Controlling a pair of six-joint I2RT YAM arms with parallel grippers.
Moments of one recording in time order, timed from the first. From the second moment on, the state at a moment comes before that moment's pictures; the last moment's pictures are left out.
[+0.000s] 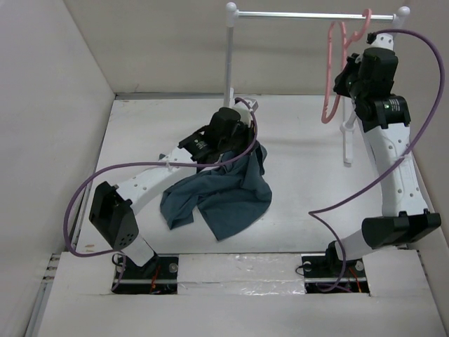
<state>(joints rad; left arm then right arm) -0.80 1.57 1.40 -0.31 0.07 -0.38 0.10 1.50 1.90 -0.66 0.20 0.28</state>
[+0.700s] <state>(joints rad) -0.70 1.69 1.47 -0.33 0.05 -0.37 0.29 0.72 1.20 -0.81 -0.22 0.45</state>
